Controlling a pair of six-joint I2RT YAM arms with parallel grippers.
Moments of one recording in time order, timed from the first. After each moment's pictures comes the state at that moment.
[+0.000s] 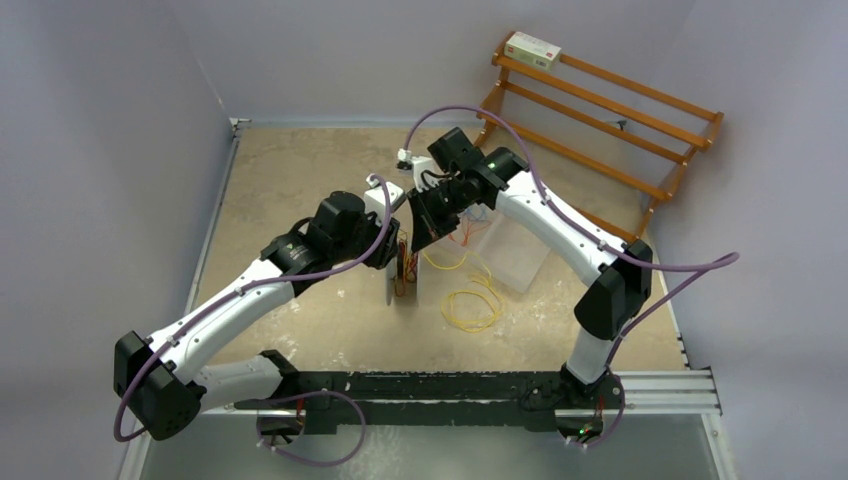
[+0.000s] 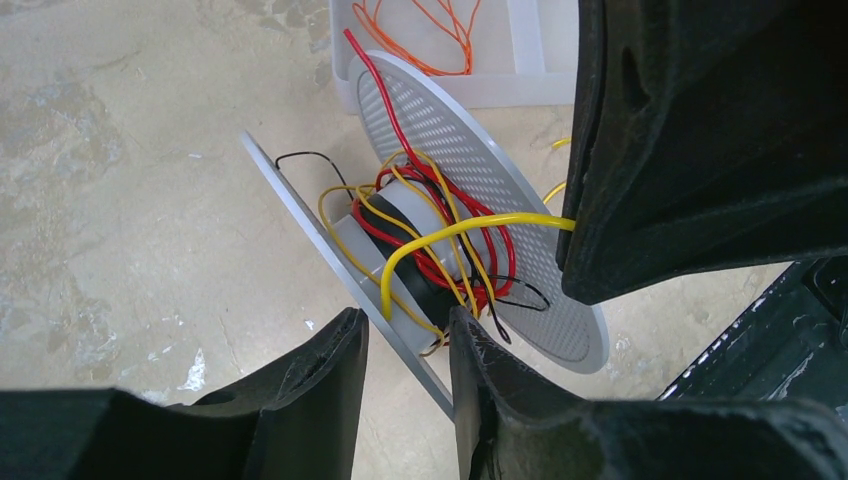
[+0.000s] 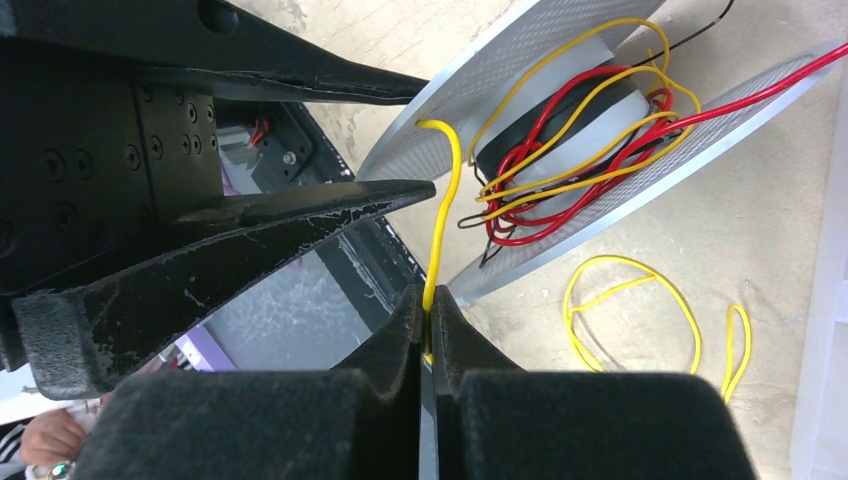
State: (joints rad) left arm -0.69 1.13 0.98 -0.46 0.06 -0.11; right arm 0.71 1.77 1.78 -1.05 -0.51 0.21
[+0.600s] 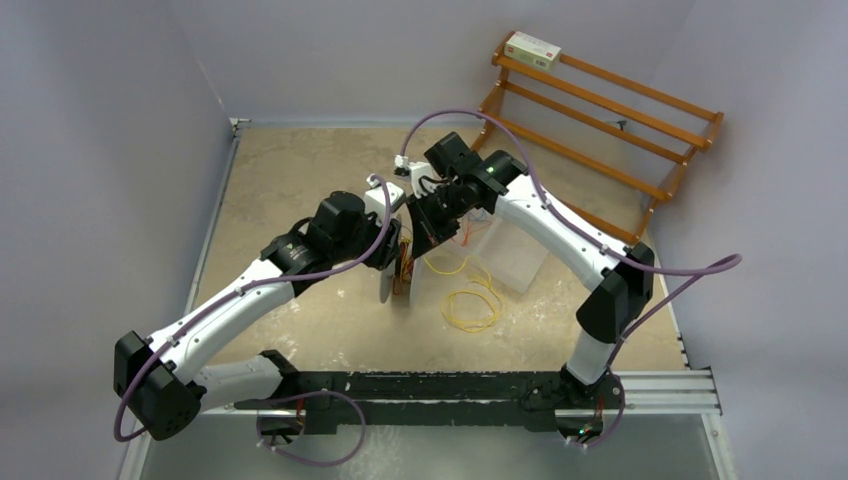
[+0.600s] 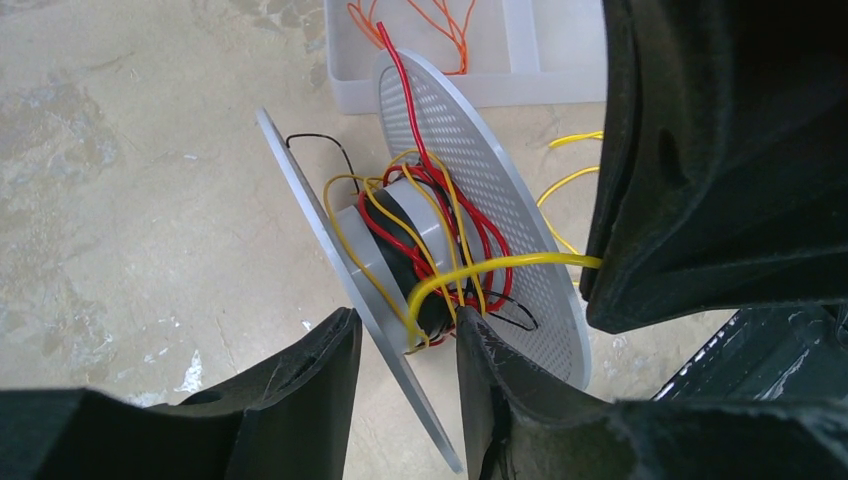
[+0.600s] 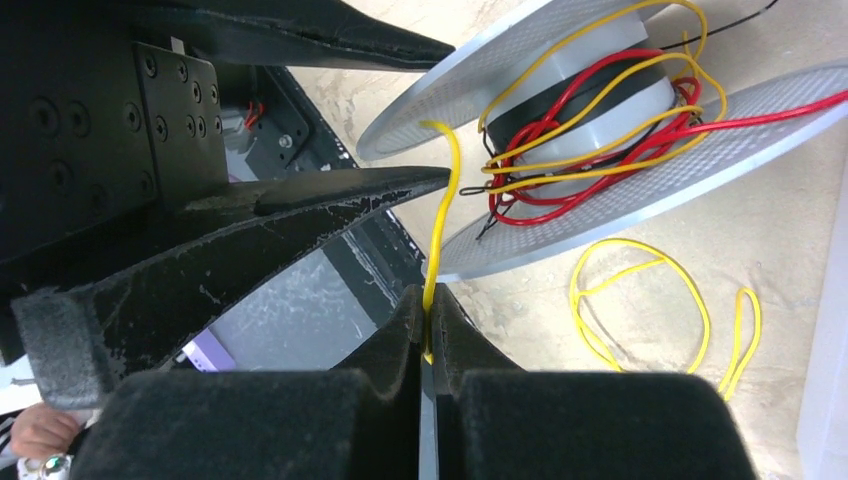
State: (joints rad) left arm -0.69 1.13 0.98 -0.46 0.07 -0.11; right arm 0.75 1.76 1.78 -1.08 -0.49 0.21
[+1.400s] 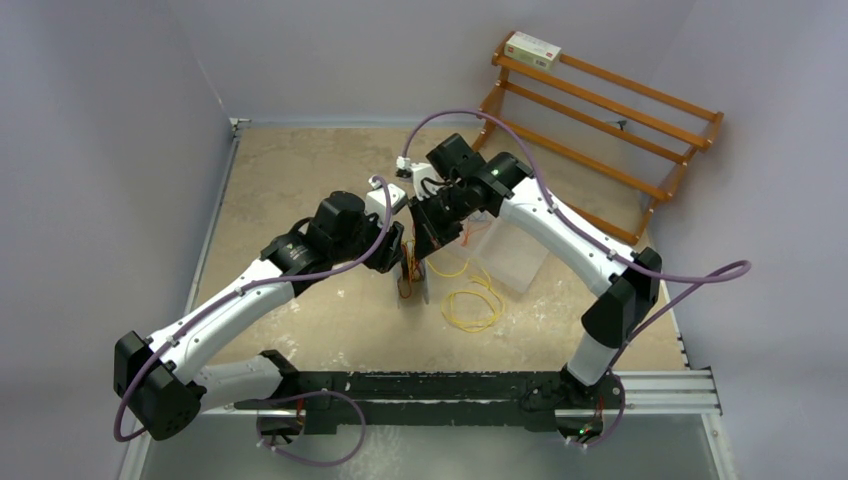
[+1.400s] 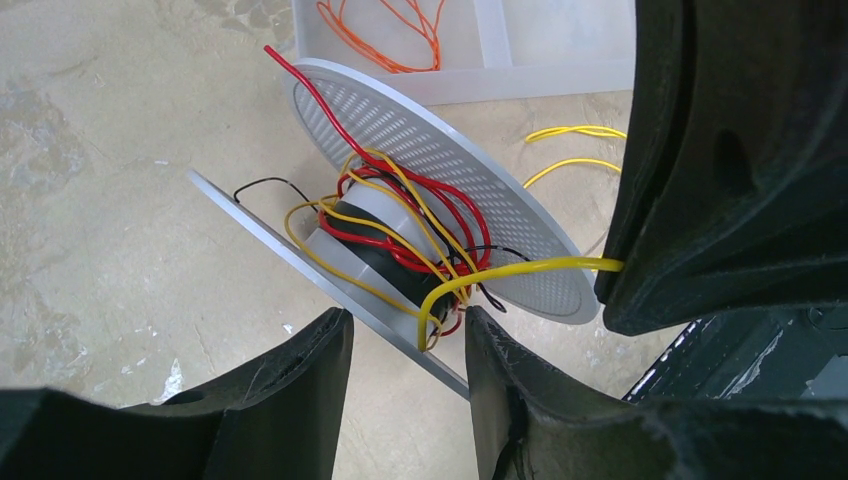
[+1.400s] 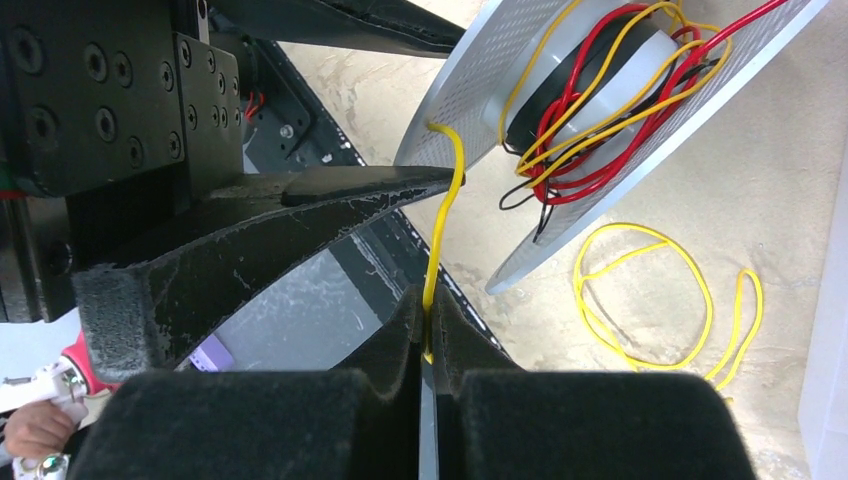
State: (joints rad) left arm -0.69 1.13 0.98 -0.46 0.12 -0.11; right arm 0.76 1.71 1.77 -1.11 -0.46 0.22
